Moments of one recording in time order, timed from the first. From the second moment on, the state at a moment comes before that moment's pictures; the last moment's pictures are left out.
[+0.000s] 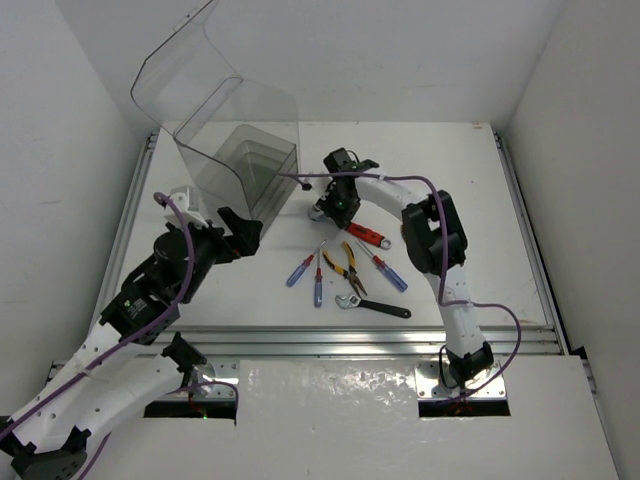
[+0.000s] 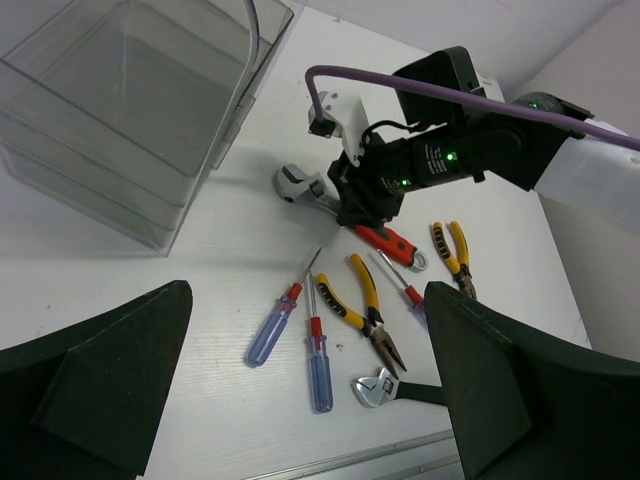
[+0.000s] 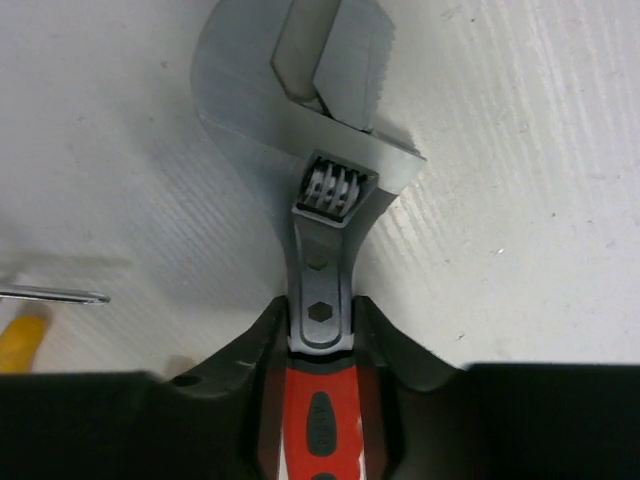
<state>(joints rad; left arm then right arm) -0.61 0.61 0.82 -0.45 -0.37 -0.59 0.51 2.34 1.84 -0.72 -0.09 -0.52</state>
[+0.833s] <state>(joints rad) -0.61 0.96 0.69 0.03 -0.14 -0.65 0.46 1.93 1.40 -0.39 0.08 -0.35</state>
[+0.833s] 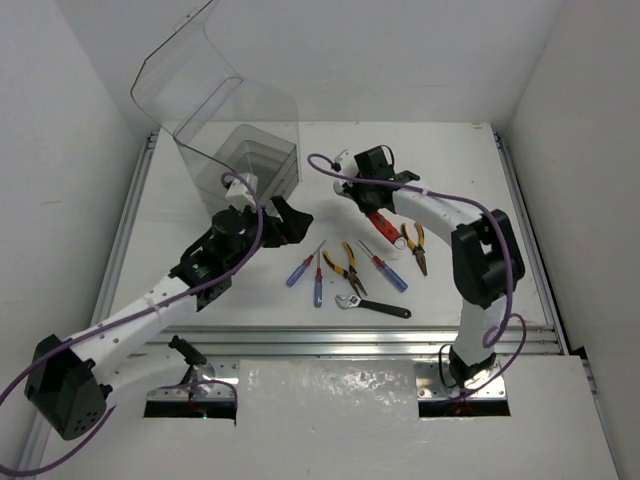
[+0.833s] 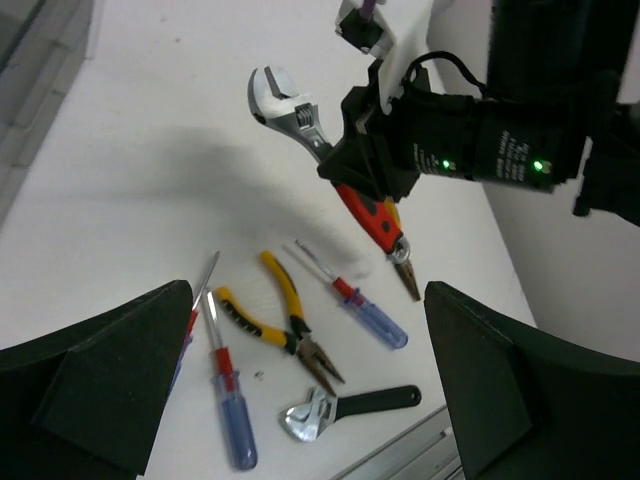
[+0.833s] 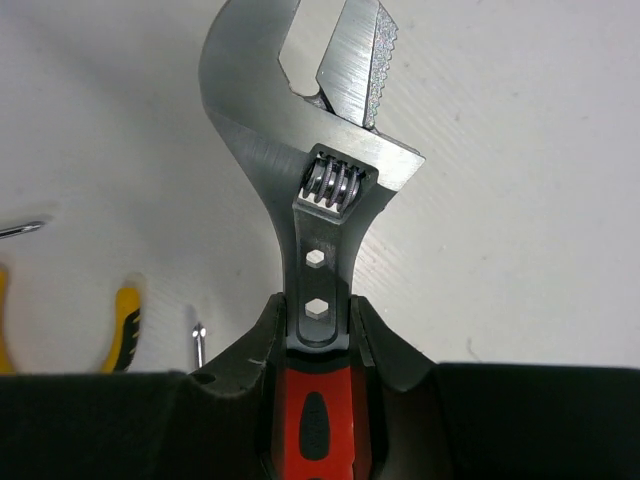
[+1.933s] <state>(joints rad) -0.62 1.44 0.91 0.46 0.13 -0.92 0.52 1.29 1.10 -0.36 -0.35 0.06</state>
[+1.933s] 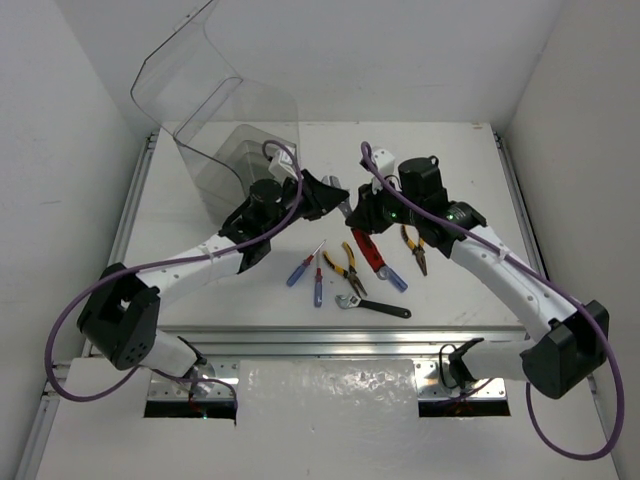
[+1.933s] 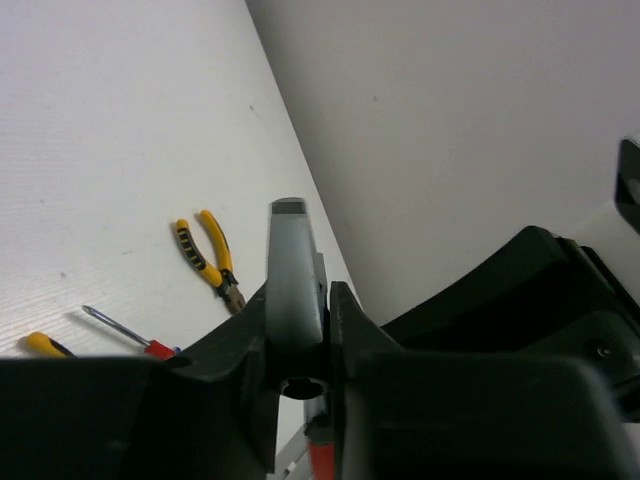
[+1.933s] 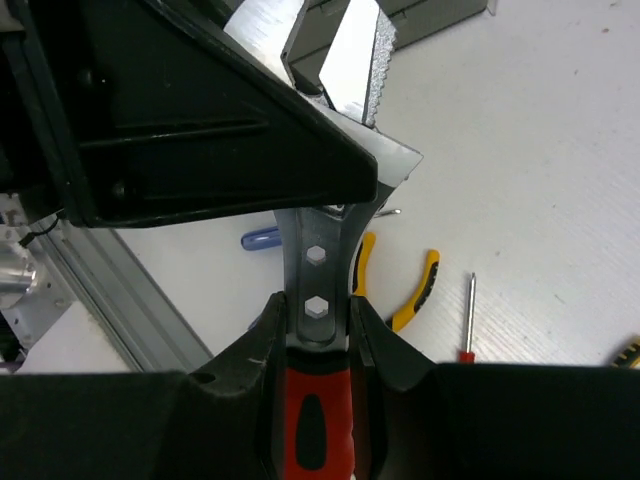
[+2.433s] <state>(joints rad) -0.52 1.52 1.40 -0.10 0.22 -0.62 0.53 1.05 0.97 -0.17 -0.29 0.12</state>
